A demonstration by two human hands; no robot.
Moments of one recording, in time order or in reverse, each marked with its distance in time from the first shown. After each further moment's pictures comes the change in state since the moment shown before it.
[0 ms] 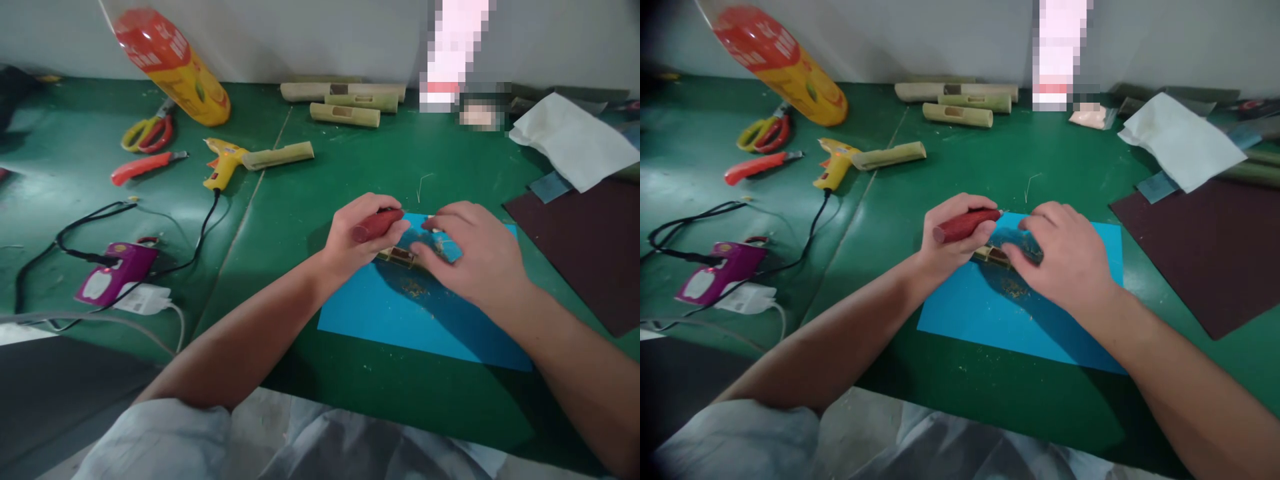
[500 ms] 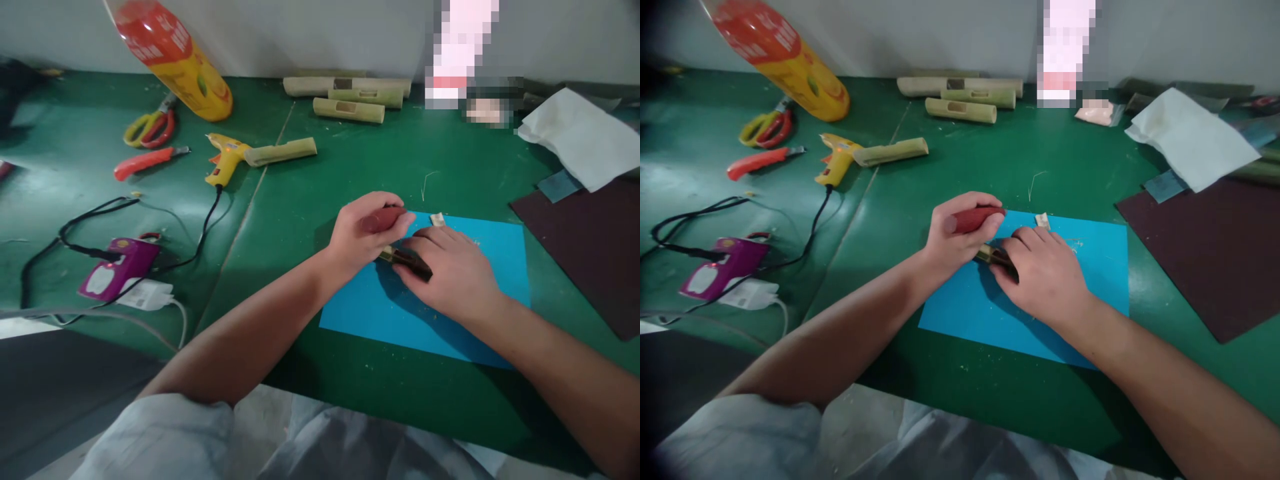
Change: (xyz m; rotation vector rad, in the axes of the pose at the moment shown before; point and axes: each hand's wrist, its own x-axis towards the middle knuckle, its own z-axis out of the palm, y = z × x) left_hand 0.001 0.001 0.006 0.013 0.008 -0.140; right_hand -0.010 -0.024 0.022 -0.030 -0.138 -0.046
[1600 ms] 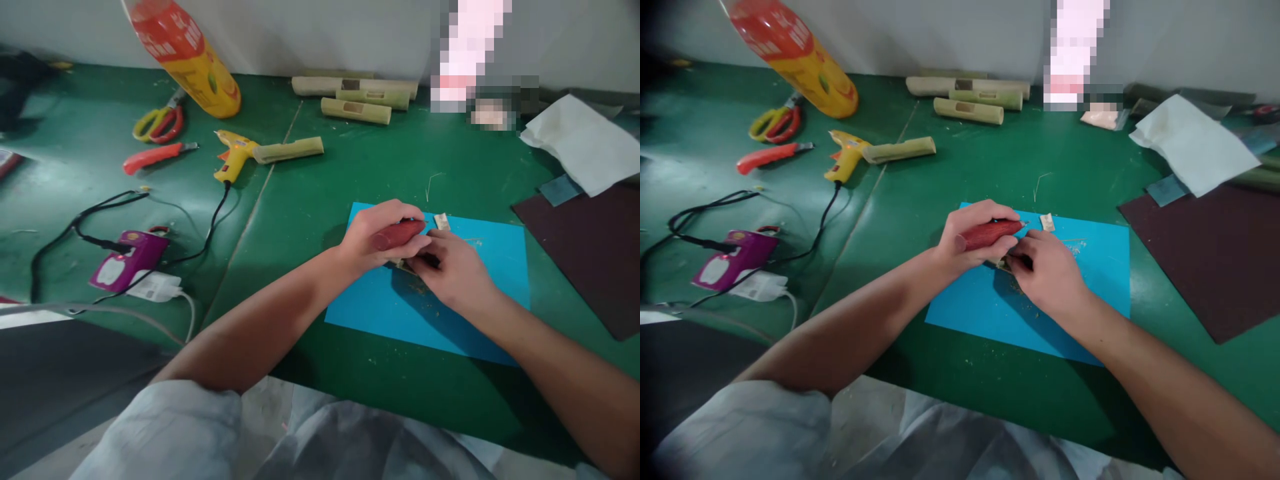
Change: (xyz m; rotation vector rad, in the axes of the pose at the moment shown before) left_hand -0.001 -0.007 0.004 -0.035 -0.092 0.362; right_hand 0.003 0.006 0.009 0.444 -0.079 0.184
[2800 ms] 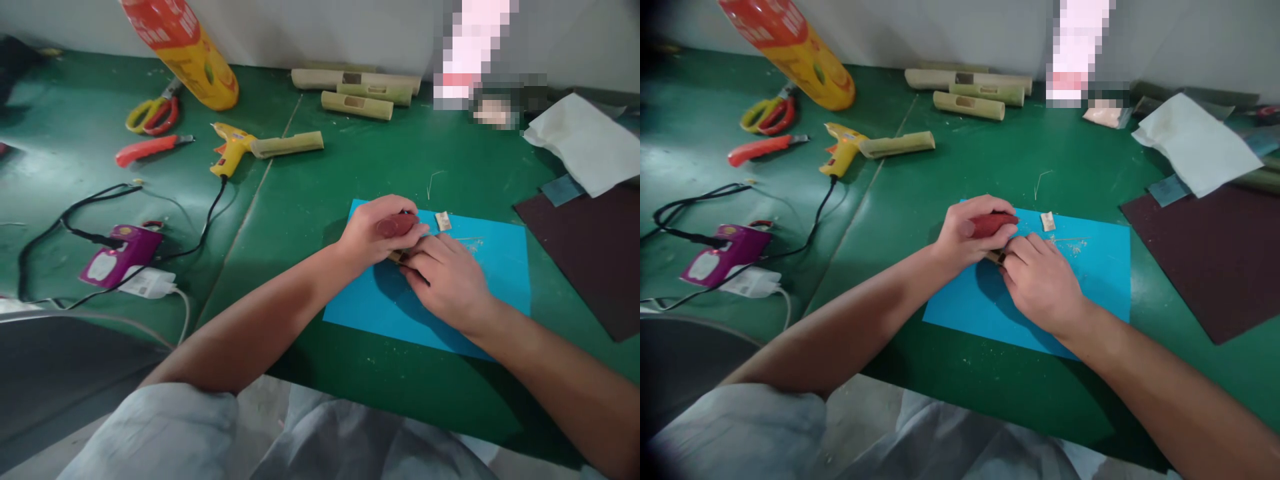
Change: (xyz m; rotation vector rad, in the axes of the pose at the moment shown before) left_hand 0.000 0.001 0.002 -0.021 0.010 -0.223; right_hand -0.013 -0.011 0.004 -0.438 0.036 -0.274
